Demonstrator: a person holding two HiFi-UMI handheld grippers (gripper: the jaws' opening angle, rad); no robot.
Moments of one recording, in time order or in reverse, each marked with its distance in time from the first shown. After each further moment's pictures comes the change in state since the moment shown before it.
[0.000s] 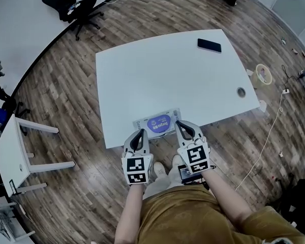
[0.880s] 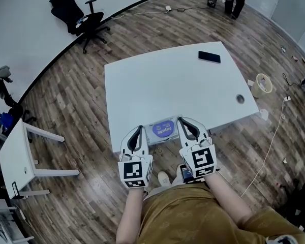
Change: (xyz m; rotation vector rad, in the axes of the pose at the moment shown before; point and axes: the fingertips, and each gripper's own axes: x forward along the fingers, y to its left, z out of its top) left arm -0.057 0.003 0.091 0.055 -0.273 0.029; right arm -0.048 0.004 0.101 0.000 -0.220 -0.055
